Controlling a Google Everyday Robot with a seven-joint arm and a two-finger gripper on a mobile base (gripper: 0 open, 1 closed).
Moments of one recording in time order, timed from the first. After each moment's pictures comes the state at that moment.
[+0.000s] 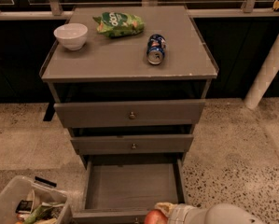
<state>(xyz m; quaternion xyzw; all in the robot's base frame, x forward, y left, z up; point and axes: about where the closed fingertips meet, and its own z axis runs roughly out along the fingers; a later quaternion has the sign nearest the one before) 0.301 -0.068 0.586 -0.57 0.77 0.11 0.28</state>
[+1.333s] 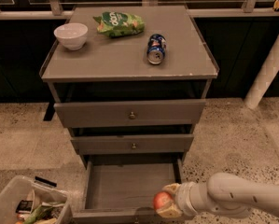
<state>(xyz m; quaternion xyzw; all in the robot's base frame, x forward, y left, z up) 0.393 -0.116 0.469 -0.51 0.79 0.18 0.27</state>
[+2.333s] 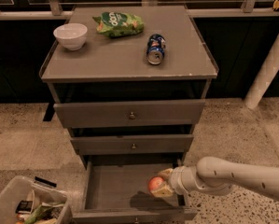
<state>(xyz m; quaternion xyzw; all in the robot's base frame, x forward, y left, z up) 0.483 -0.108 0.414 -0.48 0.80 0.21 0.29</state>
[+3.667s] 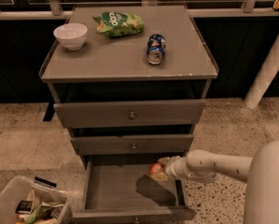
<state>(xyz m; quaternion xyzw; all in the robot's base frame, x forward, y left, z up) 0.578 -0.120 0.348 -0.46 0.82 0.15 0.31</state>
